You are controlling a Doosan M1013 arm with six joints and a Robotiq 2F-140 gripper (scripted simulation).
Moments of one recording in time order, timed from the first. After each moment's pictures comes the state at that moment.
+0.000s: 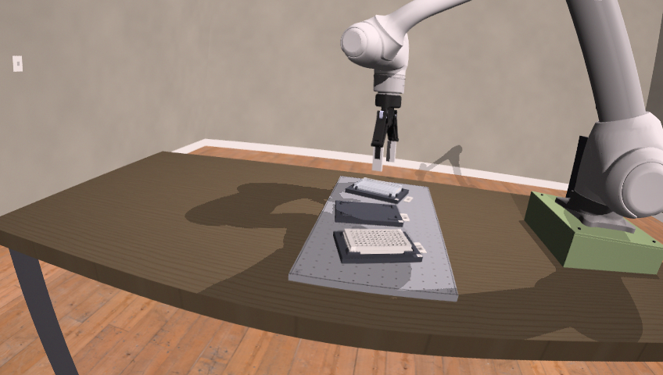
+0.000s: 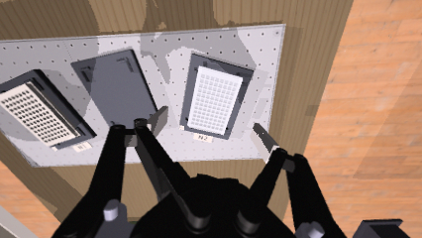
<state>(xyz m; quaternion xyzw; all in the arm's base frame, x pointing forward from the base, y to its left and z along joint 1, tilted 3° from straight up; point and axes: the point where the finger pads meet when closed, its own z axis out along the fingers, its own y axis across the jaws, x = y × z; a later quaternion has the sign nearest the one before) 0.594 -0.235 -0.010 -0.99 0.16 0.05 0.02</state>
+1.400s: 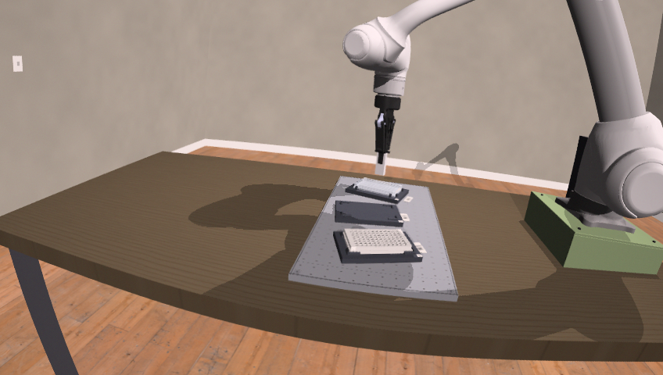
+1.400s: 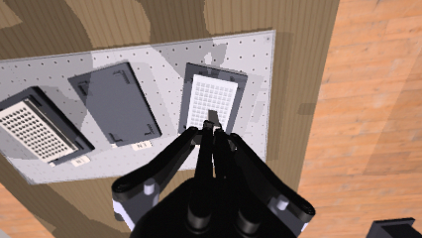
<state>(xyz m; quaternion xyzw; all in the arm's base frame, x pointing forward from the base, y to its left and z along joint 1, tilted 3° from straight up) 0.603 -0.240 -0.015 -0.98 0.19 0.02 0.01</state>
